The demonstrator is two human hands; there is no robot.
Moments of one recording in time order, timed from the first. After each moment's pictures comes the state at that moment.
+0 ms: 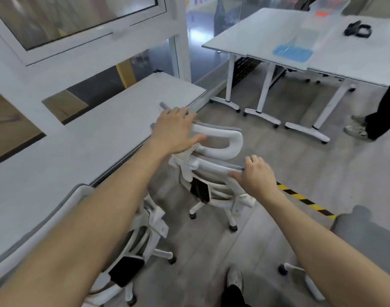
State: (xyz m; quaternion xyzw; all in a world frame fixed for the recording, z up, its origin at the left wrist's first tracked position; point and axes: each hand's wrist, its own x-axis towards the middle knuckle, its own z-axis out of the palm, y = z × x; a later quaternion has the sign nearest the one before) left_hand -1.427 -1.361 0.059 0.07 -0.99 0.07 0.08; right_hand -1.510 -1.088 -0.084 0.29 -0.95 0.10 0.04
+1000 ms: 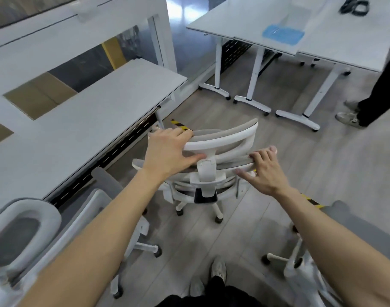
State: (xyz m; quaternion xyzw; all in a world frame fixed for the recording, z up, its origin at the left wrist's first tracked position) left_hand -1.463 -1.276 -0.008 0.05 -0.98 0.01 0.21; right_hand -1.626 -0.971 -0.144 0.35 -0.91 0.20 0.06
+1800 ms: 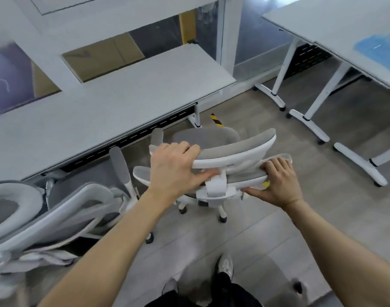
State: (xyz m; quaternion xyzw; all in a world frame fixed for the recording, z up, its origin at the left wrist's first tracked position) left_hand -1.533 -1.260 -0.024 0.25 -0.92 0.05 0.28; right_hand -1.801 -1.057 -0.150 0.55 -0.79 0.24 0.11
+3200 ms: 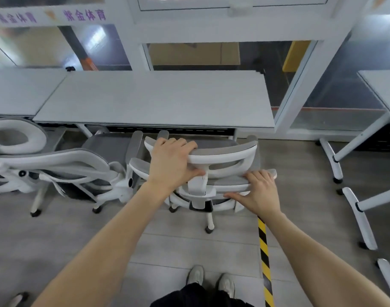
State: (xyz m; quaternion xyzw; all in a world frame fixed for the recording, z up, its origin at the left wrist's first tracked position) left_hand -1.698 -1.265 -0.013 0.53 -0.82 0.09 0.16; right_hand -1.994 -1.207 -0.160 0.71 -0.65 0.26 -0.02
